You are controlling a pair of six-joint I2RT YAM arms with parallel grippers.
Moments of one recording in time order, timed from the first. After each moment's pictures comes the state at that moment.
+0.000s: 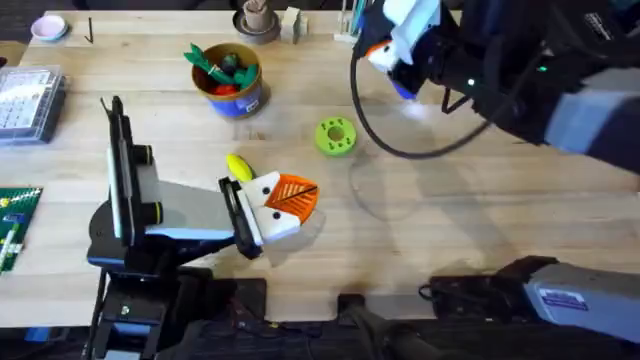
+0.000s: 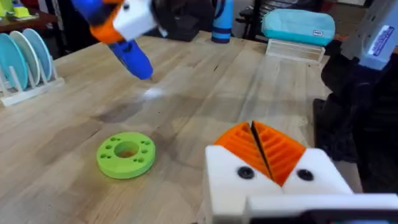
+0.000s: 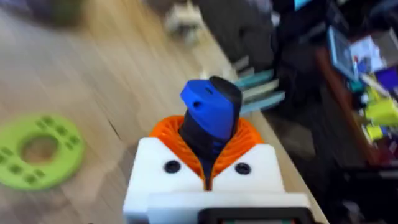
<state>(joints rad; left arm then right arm) -0.08 0.01 0.01 -0.09 1.10 0.00 0.40 1.38 0.87 0.08 -0.08 -0.74</state>
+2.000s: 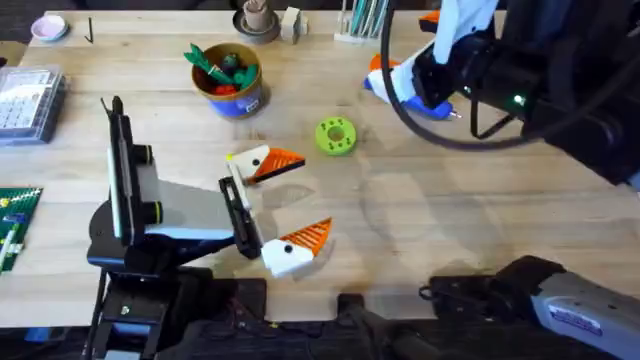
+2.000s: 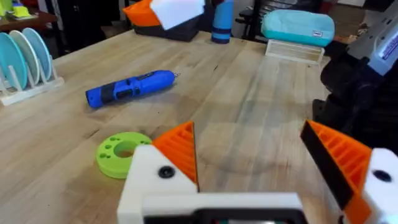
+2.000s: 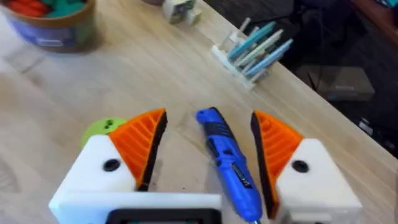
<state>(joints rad) -0.08 0.01 0.01 -0.09 1.10 0.00 0.46 1.13 0.88 -0.24 0.05 -0.31</state>
